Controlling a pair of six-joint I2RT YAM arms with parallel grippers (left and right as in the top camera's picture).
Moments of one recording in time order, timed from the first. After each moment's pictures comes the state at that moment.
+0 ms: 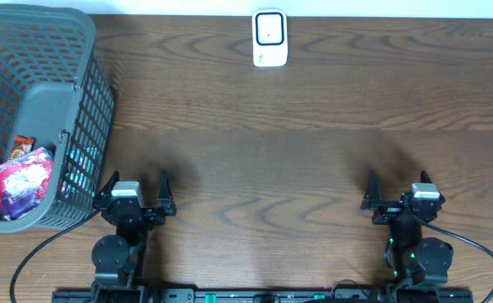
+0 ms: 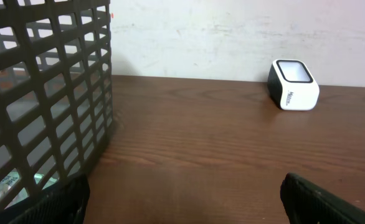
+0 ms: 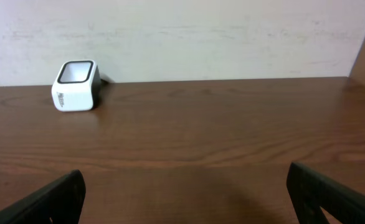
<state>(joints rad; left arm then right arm) -0.06 0.01 0.03 -0.13 -0.03 -0.06 -0.04 0.01 0.01 -0.07 -0.02 0.02</state>
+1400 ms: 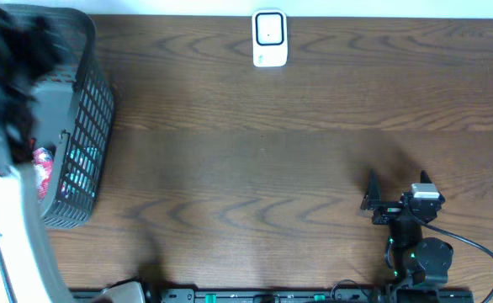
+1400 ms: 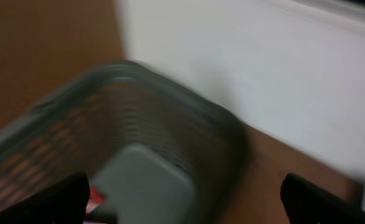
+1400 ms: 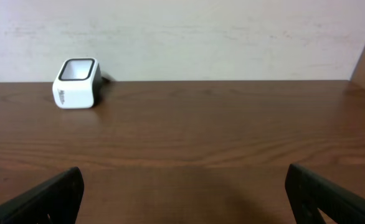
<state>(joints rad) 0.25 1.39 1.84 -0.92 -0.17 -0.22 -0.04 0.01 0.01 -0.07 -0.03 0.02</state>
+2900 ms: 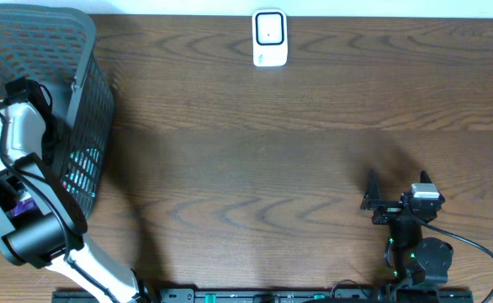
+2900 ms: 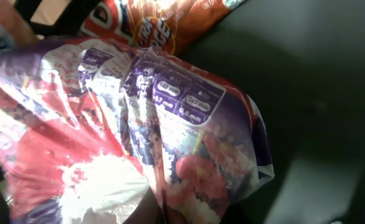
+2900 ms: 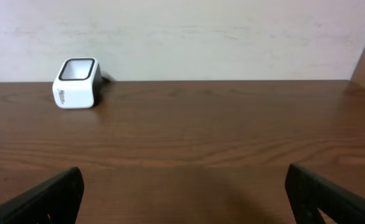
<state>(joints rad) 0.49 1.96 1.44 -1.02 -0.43 -0.38 -0.04 0.01 0.01 -0.07 -0.03 0.02</state>
